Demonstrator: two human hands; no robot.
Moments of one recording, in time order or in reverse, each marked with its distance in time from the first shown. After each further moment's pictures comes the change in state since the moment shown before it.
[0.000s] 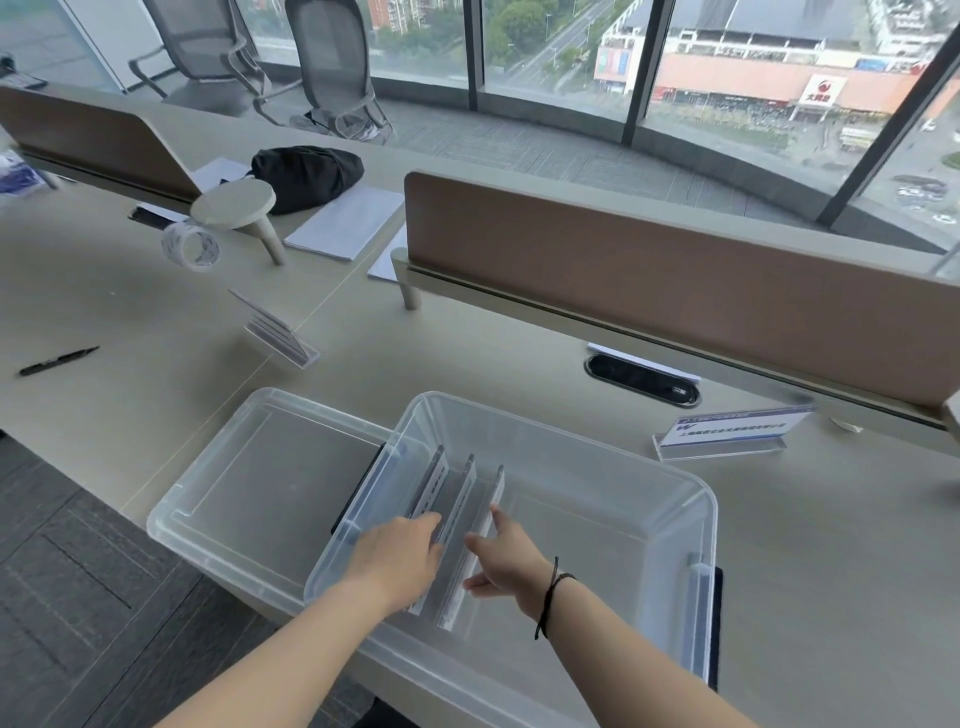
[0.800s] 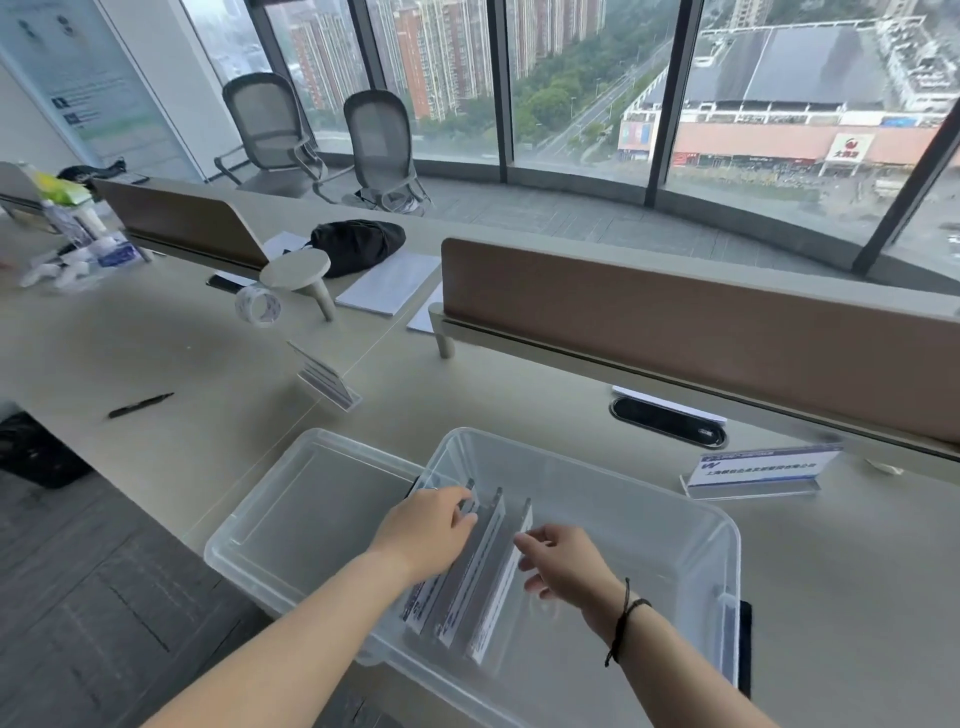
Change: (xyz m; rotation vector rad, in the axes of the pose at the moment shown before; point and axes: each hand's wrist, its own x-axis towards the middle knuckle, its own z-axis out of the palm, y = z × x) left_hand -0.009 0.020 -0.074 -0.183 0.156 0.036; right_hand -0.059 -0.029 -0.038 -0.135 0.115 -0.213
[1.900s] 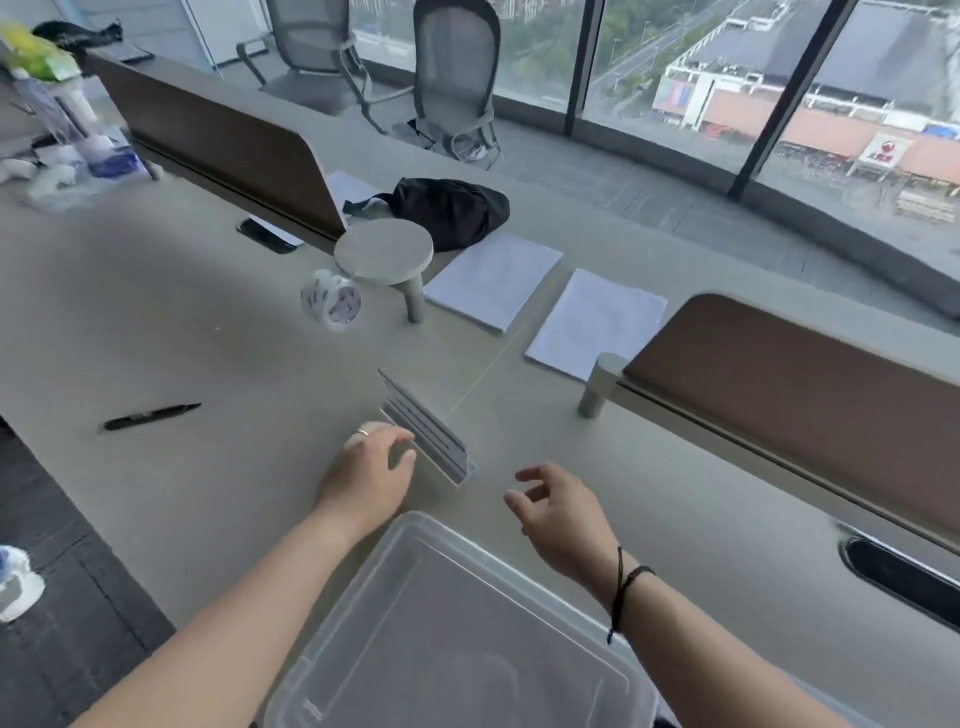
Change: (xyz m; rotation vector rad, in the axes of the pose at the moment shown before) left_hand 0.220 -0.343 -0.159 -0.276 0.330 -0.223; right_hand 0.251 -0.255 0.199 -0.354 0.082 -0.197
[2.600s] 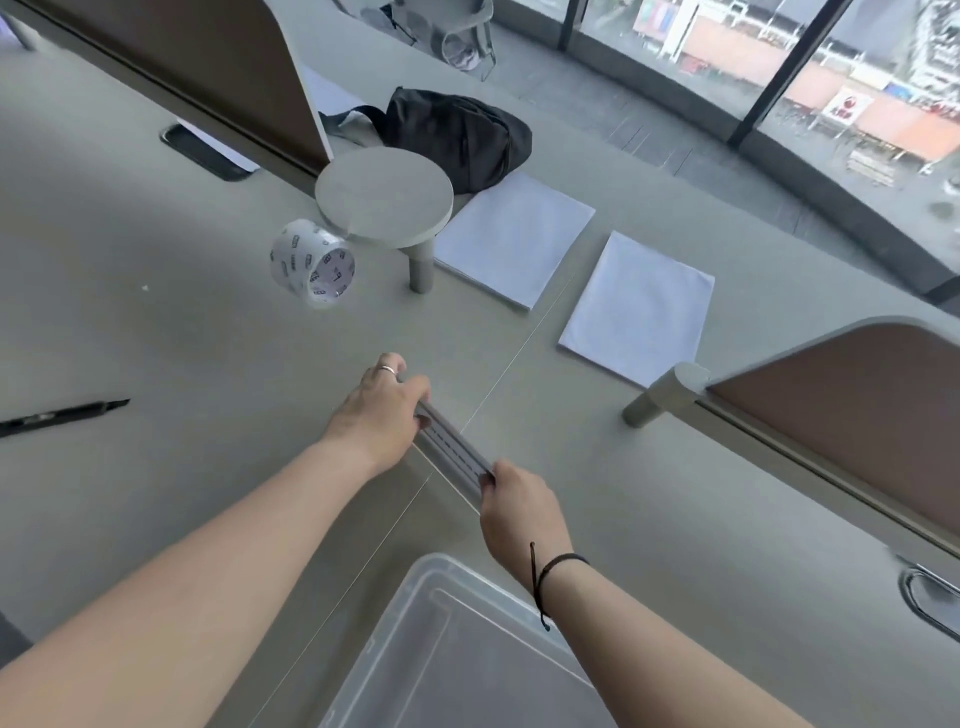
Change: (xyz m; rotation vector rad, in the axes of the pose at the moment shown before) left_hand 0.164 -0.066 0.023 0.223 -0.269 0.134; right_hand 0.129 -0.038 0.109 -0.391 0.002 0.104
